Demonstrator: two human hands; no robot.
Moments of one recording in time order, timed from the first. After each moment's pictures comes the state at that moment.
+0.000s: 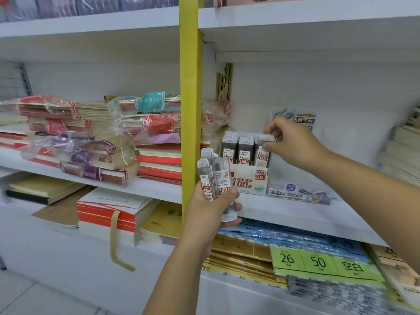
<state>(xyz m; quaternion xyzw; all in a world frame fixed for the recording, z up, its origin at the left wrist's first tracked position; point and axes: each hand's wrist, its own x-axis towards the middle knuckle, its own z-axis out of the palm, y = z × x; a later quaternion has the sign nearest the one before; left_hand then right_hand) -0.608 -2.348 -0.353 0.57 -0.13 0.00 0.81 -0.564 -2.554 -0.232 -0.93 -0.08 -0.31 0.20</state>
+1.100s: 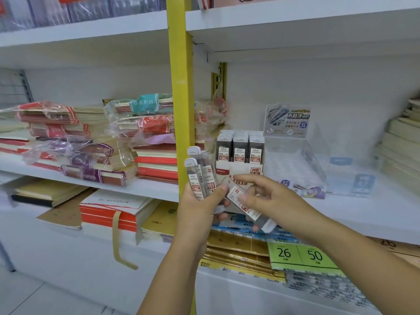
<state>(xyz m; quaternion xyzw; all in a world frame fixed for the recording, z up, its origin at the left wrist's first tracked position) -0.617 -2.347 -0.350 0.59 -0.11 0.07 0.80 -0.649 -2.517 -0.312 -0.82 -0.14 -0.03 0.55</state>
